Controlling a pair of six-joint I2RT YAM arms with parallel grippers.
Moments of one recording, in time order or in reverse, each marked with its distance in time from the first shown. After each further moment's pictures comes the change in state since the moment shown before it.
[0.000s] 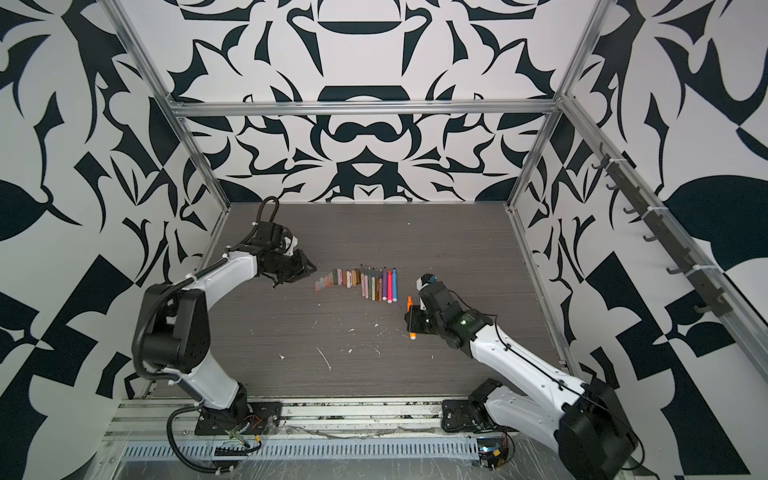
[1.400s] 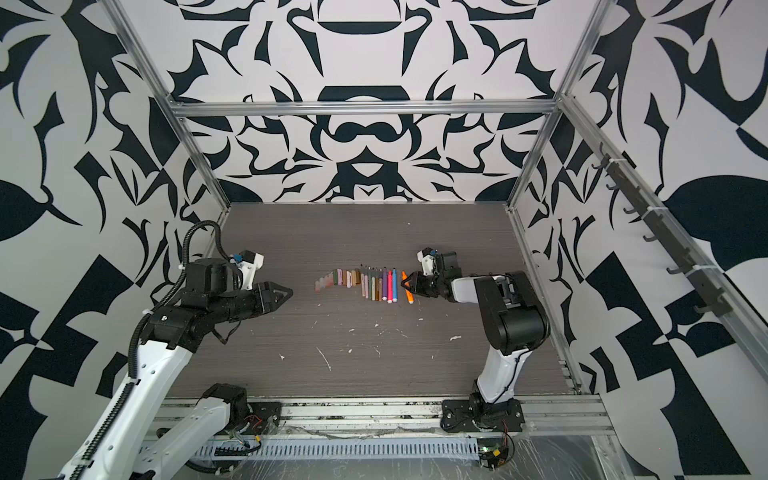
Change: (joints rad) left arm 0.000 -0.787 -0.219 -0.323 0.056 0.082; right arm -0.341 0.703 0.167 0.573 -0.439 -0.215
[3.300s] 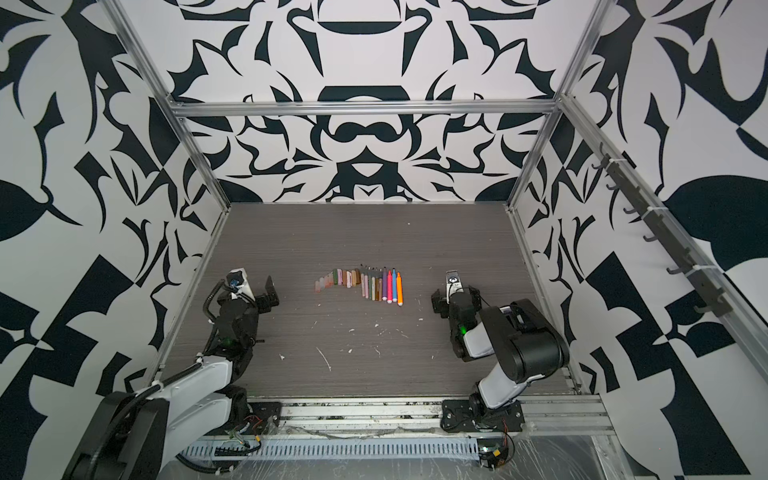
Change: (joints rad) left arm 0.000 0.252 -0.786 1.590 -0.914 0.393; right arm 0.018 -0.203 -0.579 0.834 0.901 -0.514
